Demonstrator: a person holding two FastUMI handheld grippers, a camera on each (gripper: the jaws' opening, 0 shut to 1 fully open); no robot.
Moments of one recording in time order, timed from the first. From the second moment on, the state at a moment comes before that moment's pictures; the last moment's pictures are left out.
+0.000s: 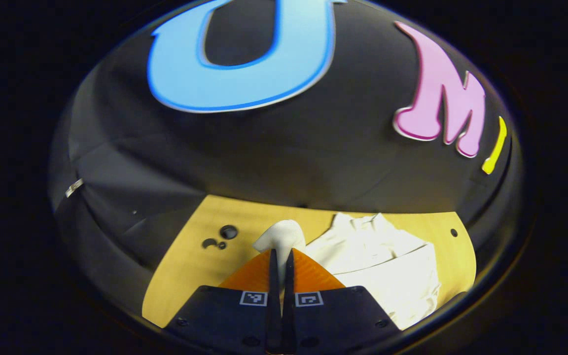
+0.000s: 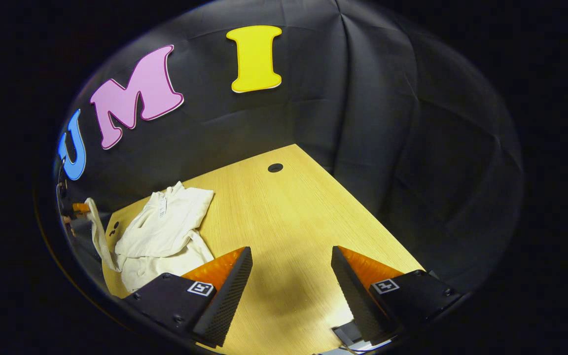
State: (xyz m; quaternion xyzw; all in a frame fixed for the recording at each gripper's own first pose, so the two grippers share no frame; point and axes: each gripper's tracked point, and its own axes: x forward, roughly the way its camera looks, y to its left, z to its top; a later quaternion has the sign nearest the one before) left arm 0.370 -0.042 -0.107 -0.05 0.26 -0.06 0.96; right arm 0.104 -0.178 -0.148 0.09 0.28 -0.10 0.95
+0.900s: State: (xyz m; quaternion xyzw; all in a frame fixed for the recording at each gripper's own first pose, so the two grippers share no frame) left arm 0.312 -0.401 -0.142 -0.10 0.33 -0.30 0.89; right arm 0.130 -0.170 -0.176 0.11 0.31 -0.09 0.94
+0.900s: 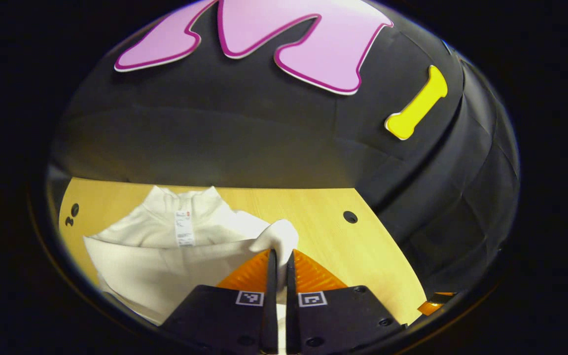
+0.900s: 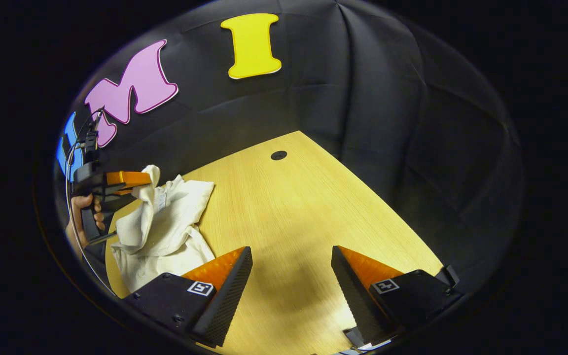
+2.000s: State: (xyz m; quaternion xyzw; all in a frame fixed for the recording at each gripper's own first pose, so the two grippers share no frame) left arm 0.158 -0.083 -0.285 -0.04 0.39 -0.08 0.91; right arm 0.146 0.001 -0.245 0.05 0.39 0.06 0.92
